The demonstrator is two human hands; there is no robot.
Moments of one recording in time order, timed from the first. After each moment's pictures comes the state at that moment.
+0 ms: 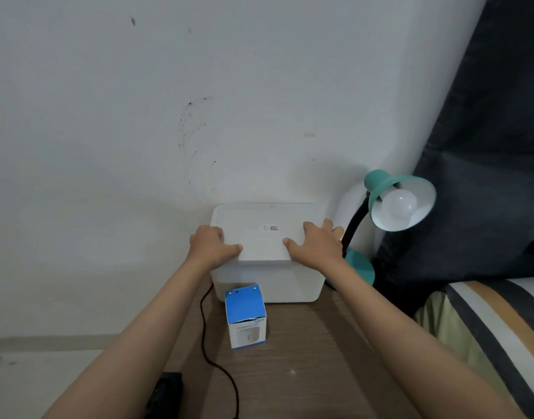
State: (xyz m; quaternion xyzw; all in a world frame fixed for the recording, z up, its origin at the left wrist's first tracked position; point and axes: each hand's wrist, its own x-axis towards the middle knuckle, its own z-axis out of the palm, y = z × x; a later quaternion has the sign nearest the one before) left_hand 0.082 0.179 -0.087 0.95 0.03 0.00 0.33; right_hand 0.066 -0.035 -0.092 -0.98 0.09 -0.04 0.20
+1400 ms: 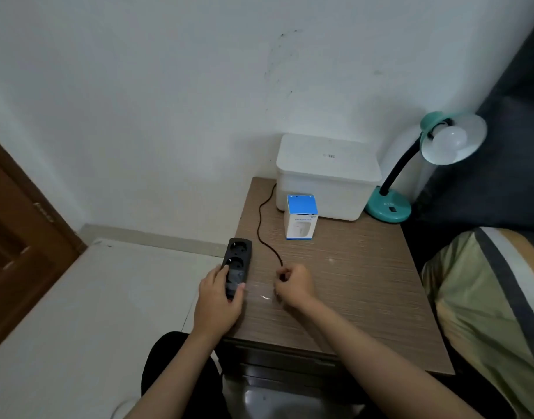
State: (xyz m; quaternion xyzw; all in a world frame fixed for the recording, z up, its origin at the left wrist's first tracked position) left_hand -0.229 0.263 -0.223 0.92 0.11 0.10 0.36; right_hand -0.164 0.100 -0.217 -0.90 0.06 0.11 0.42
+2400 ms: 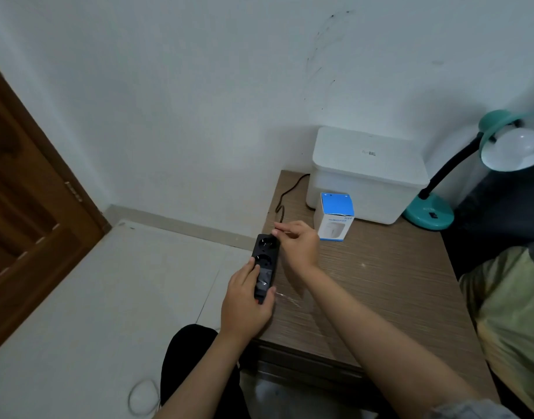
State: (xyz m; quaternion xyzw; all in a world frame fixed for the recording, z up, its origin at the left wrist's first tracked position) left_hand -0.227 0.266 -0.241 0.92 0.06 0.17 0.36; right_hand -0.105 0.168 -0.201 -0.80 -0.02 -0.07 0.60
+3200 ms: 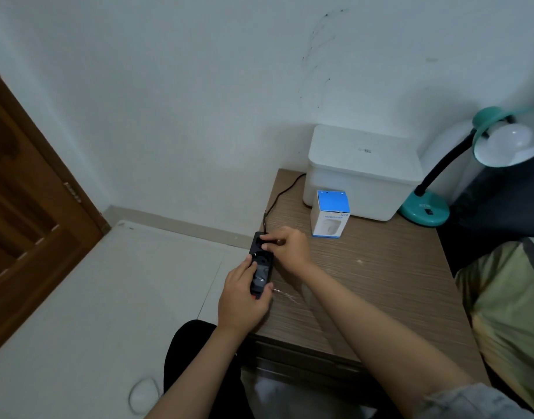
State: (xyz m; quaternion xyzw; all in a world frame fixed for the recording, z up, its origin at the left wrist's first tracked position) left_hand -0.227 0.268 -0.238 0.92 0.08 0.16 0.36; right_hand -0.106 0.162 -0.208 -0.87 -0.15 0.01 0.48
